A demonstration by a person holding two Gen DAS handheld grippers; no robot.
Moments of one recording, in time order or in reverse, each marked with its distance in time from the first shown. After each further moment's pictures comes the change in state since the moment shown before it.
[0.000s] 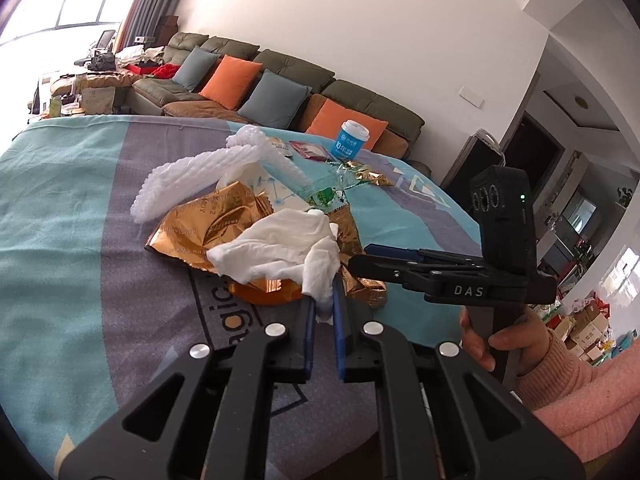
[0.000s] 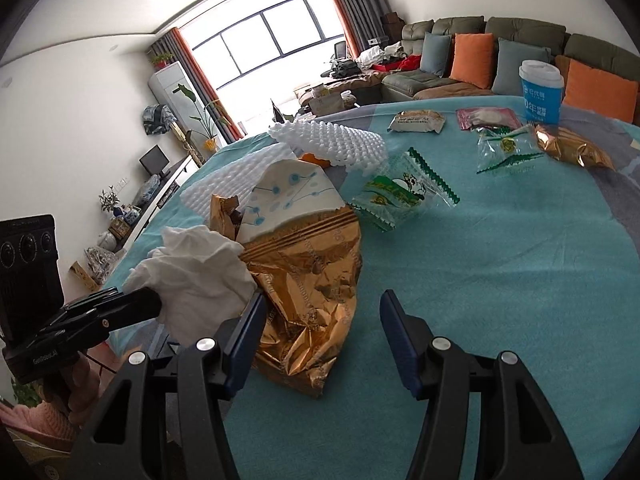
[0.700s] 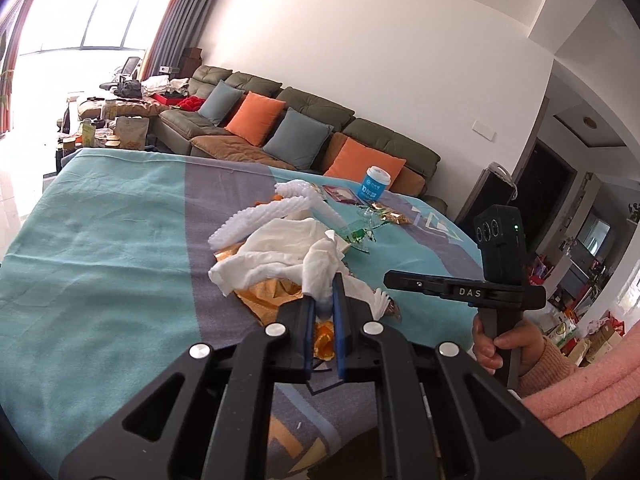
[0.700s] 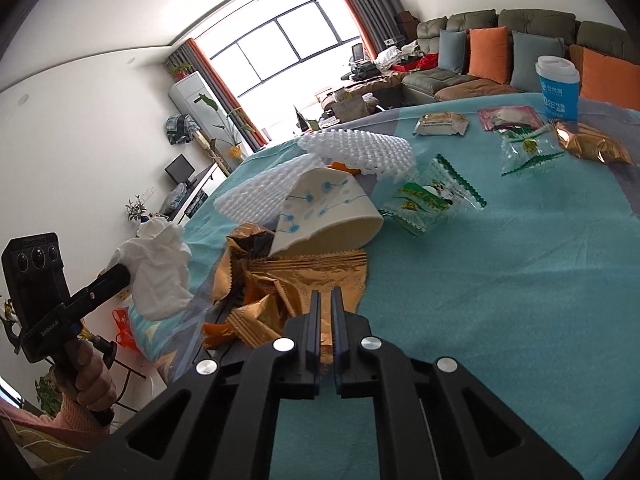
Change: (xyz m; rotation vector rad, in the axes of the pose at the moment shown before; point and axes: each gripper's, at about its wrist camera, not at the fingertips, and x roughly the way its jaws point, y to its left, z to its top) left arm -0.081 0.023 0.000 -0.016 -0.138 0.079; right arm -0.006 0.010 0.007 -0.001 -0.018 0.116
